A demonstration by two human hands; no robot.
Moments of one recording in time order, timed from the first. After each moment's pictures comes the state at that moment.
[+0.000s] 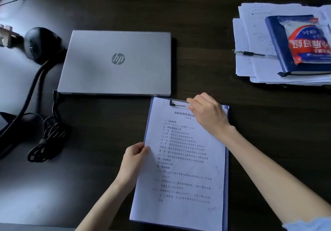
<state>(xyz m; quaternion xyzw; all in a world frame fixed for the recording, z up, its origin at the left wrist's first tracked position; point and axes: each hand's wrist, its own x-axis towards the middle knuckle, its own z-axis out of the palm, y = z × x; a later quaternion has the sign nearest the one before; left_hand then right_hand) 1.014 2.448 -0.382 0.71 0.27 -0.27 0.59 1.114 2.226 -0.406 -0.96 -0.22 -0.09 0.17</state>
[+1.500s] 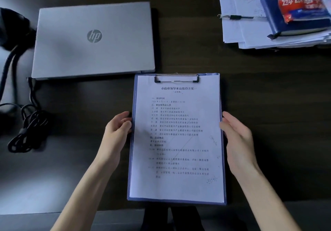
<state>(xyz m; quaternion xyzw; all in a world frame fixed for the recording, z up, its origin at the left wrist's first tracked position) 1.021 2.457 -0.395 0.73 0.25 -0.18 0.61 0.968 2.204 -0.376 -0.60 0.42 0.06 0.68</state>
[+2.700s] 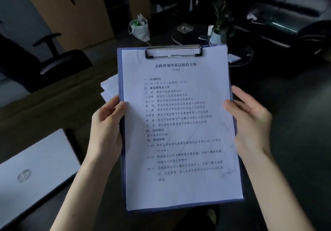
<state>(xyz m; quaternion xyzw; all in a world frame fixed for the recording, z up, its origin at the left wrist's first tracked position) 1.040 2.216 -0.140 0.59 -0.16 -0.26 0.75 0.868 2.051 -0.135 -0.53 0.36 -0.42 0.63</state>
